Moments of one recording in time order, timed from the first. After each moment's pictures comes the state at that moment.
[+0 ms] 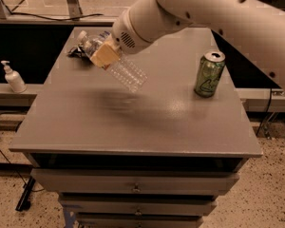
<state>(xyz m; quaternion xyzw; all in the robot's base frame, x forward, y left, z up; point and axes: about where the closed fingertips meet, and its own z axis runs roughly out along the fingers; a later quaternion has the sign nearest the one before) 0.593 0.086 0.945 -0.51 0.75 0.19 0.38</state>
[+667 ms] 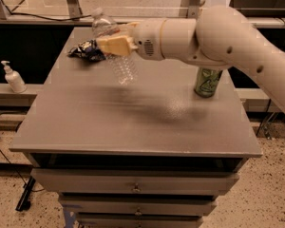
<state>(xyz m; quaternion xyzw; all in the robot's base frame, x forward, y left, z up) 0.609 0.069 0.978 -0.40 0.66 0.33 0.54</state>
